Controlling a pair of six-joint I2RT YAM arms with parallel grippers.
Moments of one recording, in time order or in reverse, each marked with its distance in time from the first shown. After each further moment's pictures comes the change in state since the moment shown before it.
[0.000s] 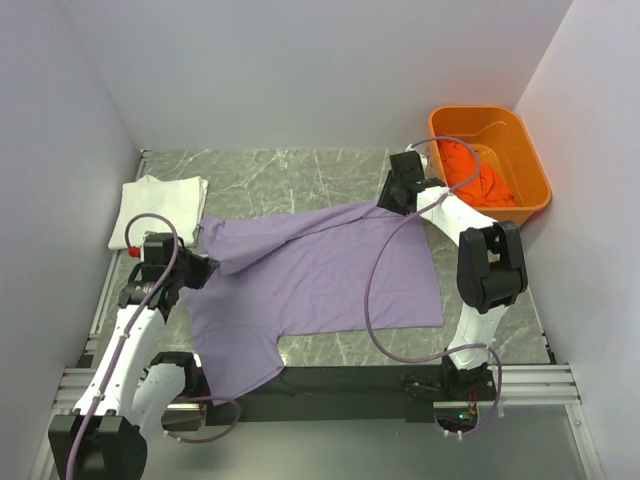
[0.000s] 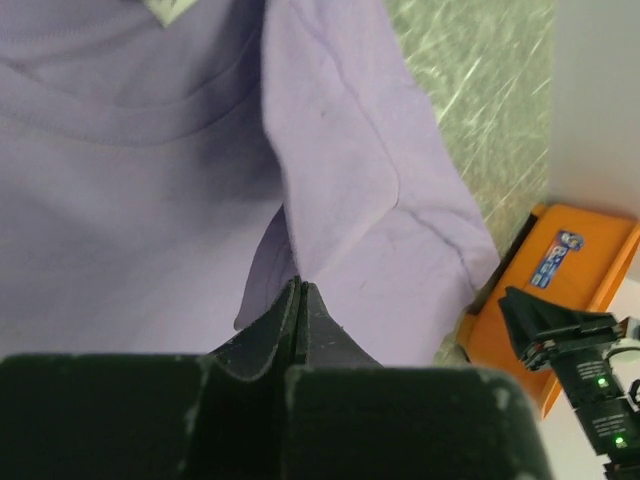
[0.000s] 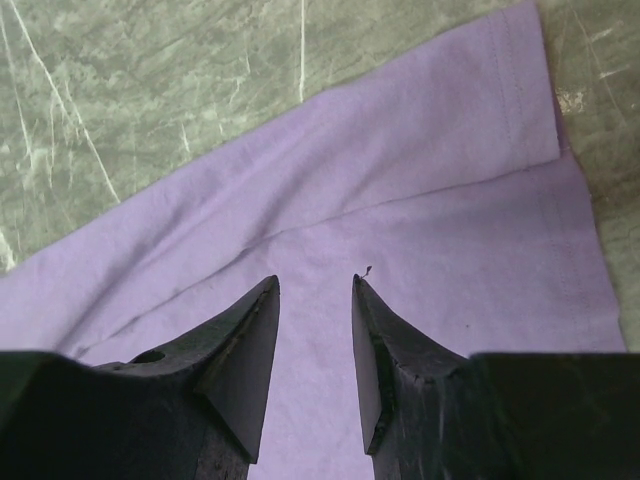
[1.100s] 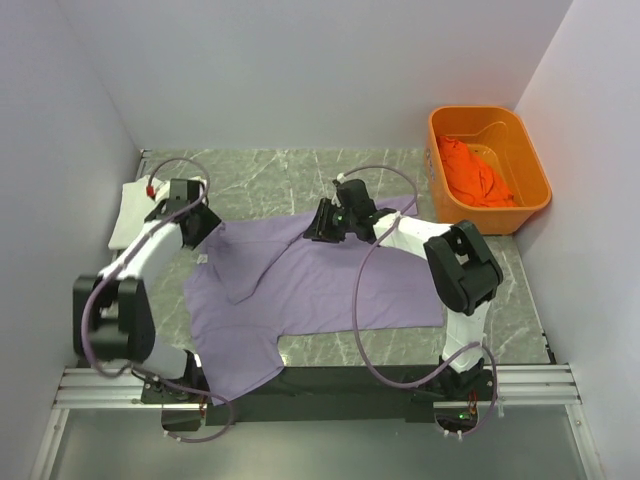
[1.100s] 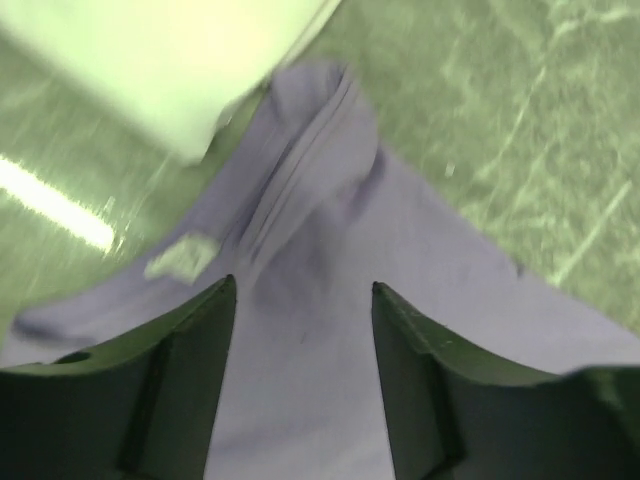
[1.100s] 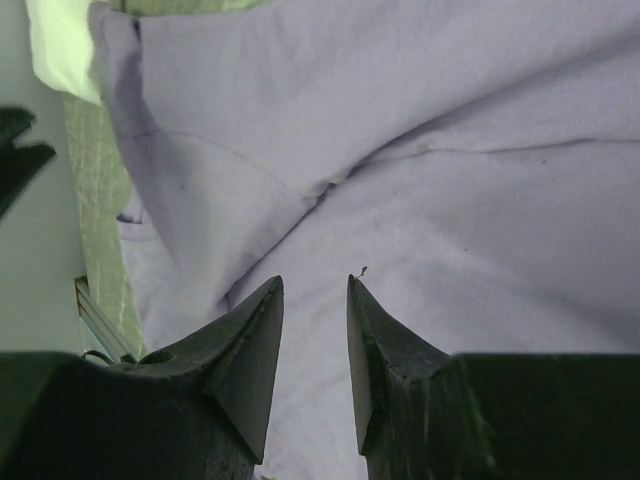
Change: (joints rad) left arm -0.047 0.594 0.356 0.061 -0.288 0.318; right arm 0.297 0.050 -0.154 0.372 -0.481 0.200
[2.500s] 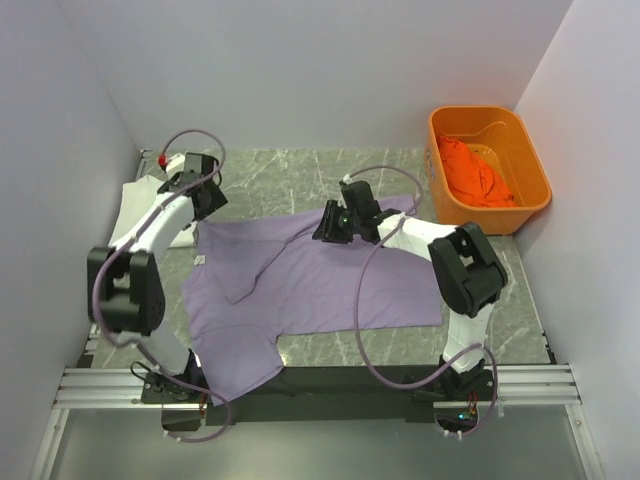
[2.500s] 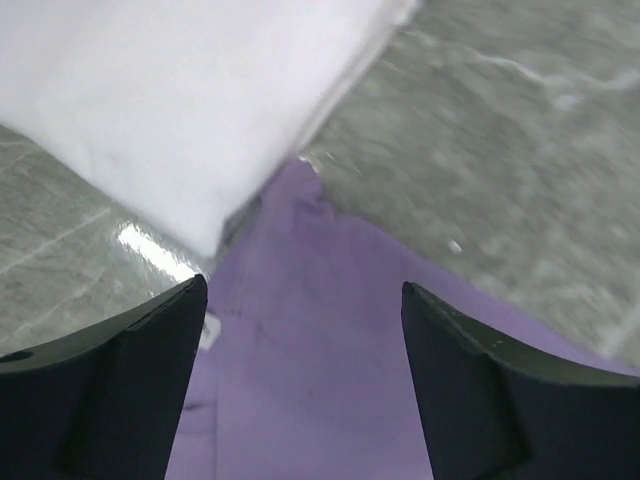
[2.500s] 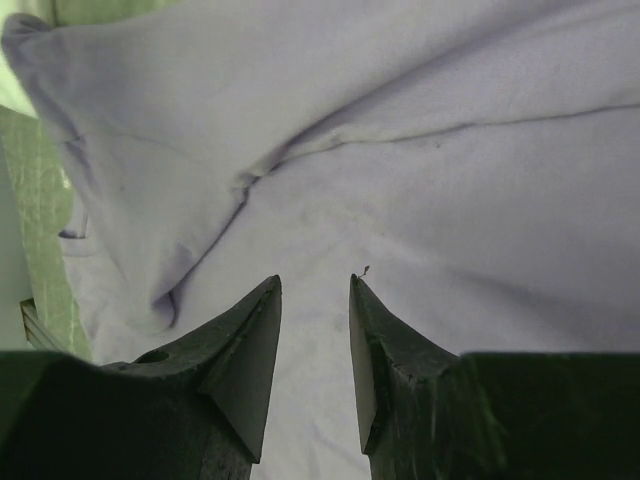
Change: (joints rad) left arm -0.043 0.278 0.327 -0.107 -0.224 0.158; right arm -0.017 0.003 -0.028 -0.029 0.069 -0.048
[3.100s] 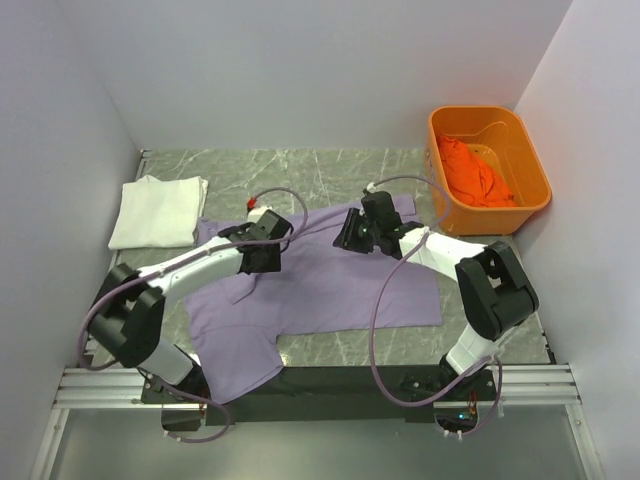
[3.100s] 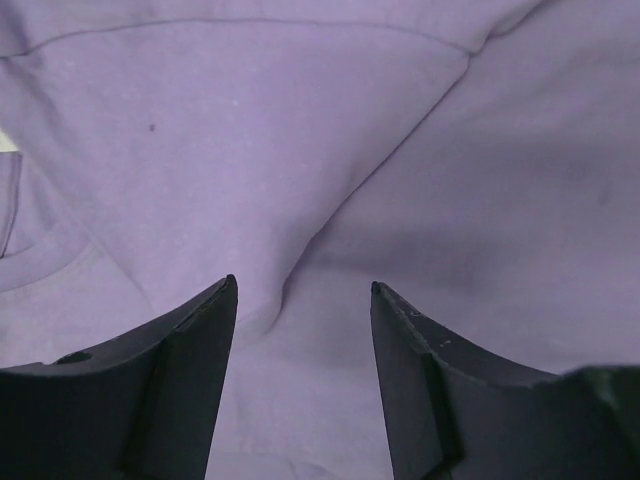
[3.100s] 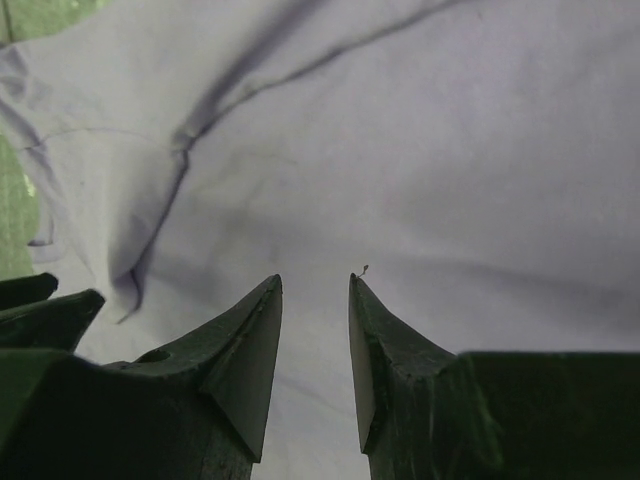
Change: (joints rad) left arm -0.547 -0.203 -0.297 -0.050 0.002 0.070; right arm -0.042 -0.233 -0.206 -0.029 0.107 0.010
